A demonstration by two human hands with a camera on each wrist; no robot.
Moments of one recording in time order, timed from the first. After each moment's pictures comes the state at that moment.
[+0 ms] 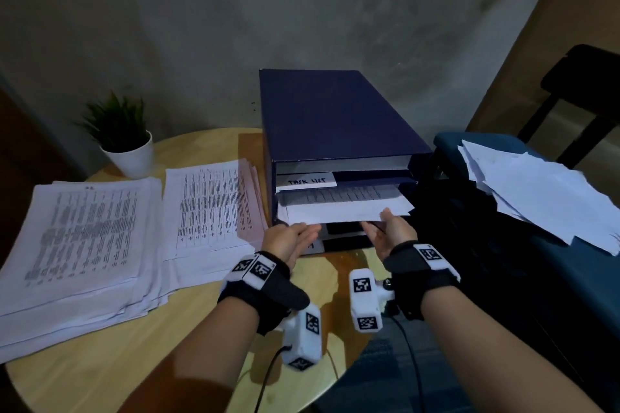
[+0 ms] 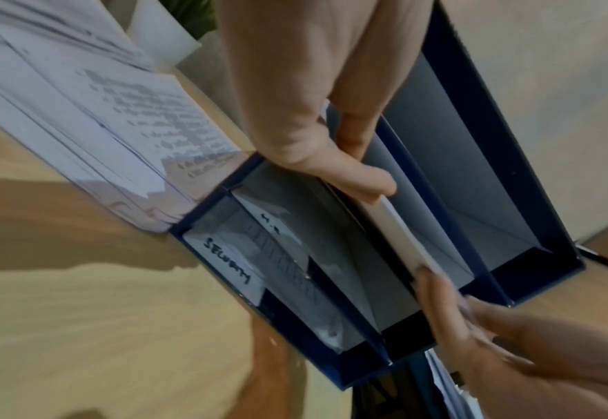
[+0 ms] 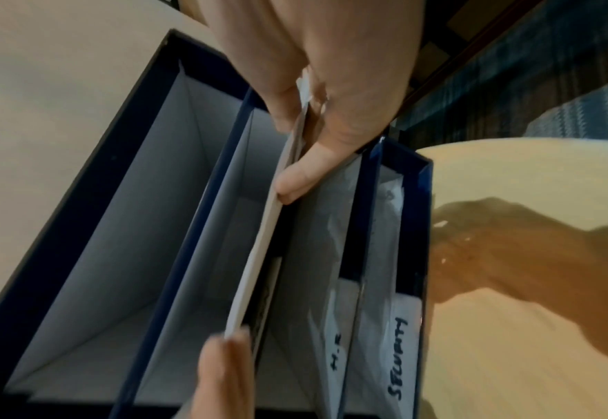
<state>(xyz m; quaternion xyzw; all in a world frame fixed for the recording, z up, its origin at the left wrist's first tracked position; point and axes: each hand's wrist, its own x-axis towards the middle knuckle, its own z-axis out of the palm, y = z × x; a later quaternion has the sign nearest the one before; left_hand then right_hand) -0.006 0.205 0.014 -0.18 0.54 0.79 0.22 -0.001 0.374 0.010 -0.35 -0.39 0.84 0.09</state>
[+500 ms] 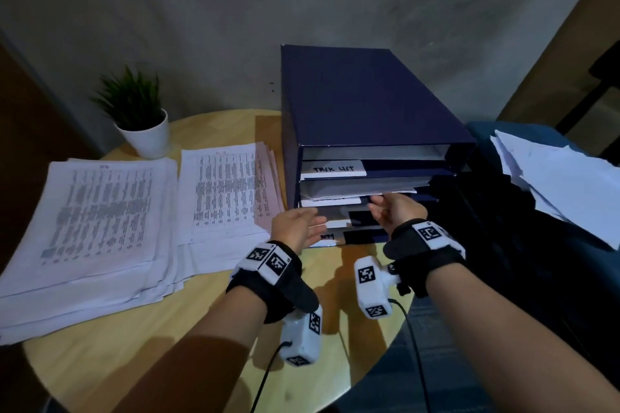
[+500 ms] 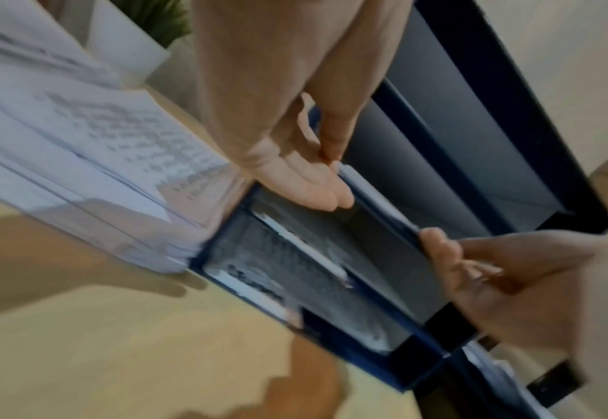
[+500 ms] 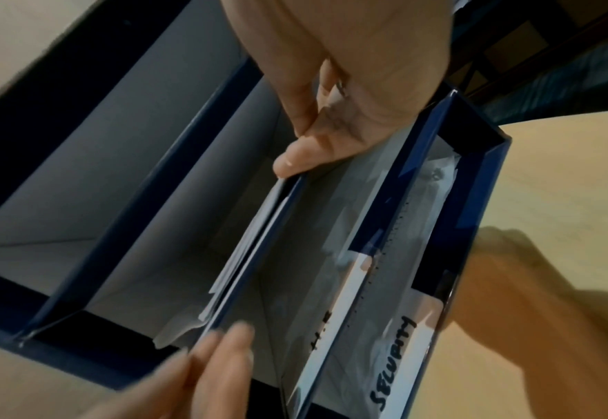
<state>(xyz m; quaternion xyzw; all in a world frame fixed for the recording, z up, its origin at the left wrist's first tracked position) -0.025 0.193 -0.007 -0.18 0.62 0.75 0.18 -0.039 0.354 0.000 -0.37 -0.51 0.77 0.09</state>
